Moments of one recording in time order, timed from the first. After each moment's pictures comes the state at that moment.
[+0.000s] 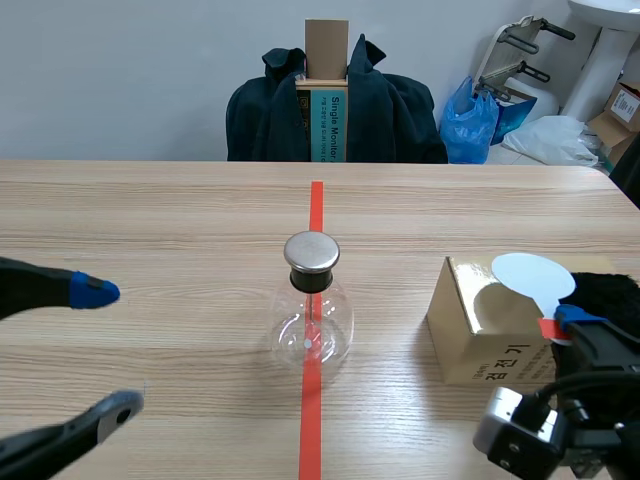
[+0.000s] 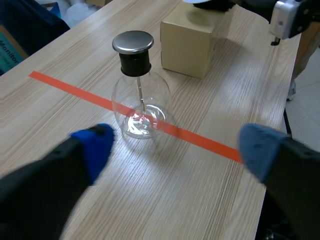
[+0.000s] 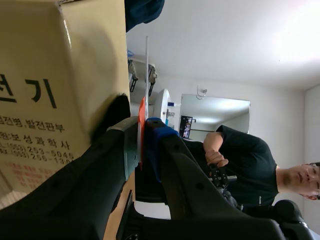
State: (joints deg) left arm 42.2 -51.6 -1.7 106.5 -11.5 -36.9 -27.7; right arm -38.6 15.4 -0.2 92.2 -78.1 -30.1 3.9
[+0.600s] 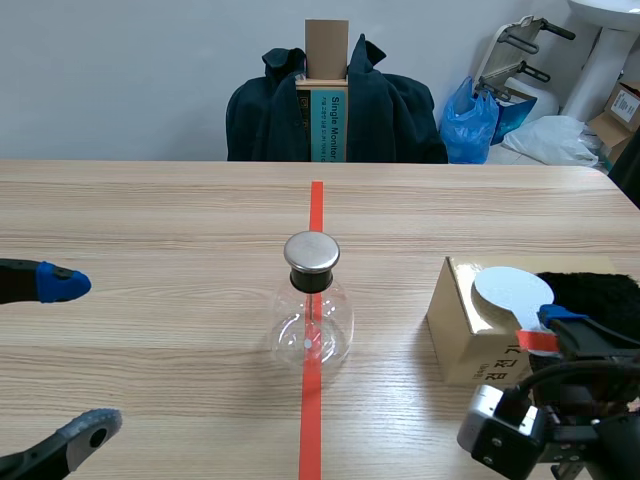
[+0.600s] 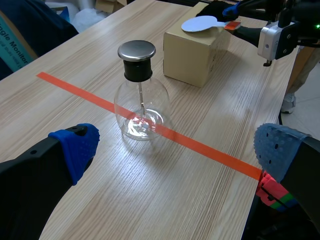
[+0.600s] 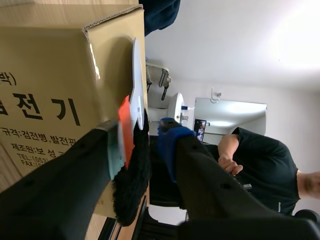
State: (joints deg) left arm 48.8 -51.1 -6.7 108.9 -13.4 -36.9 -30.2; right arm -37.7 15.3 -2.0 91.4 -76.4 -27.8 4.3
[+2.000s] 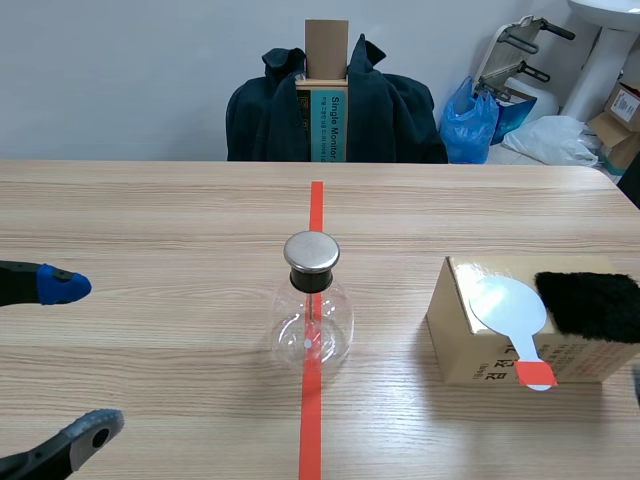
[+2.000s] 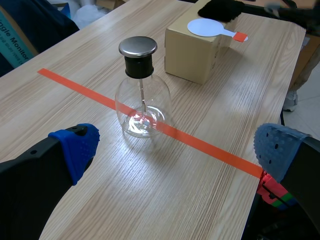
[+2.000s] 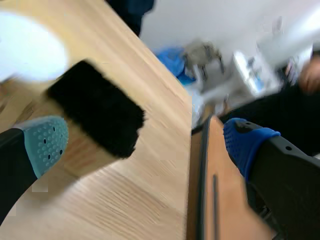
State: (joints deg) left arm 48.6 -50.7 -6.7 108.9 -13.4 -36.9 -29.2; right arm -57.5 43.8 3.8 102.5 0.8 -29.1 26.7
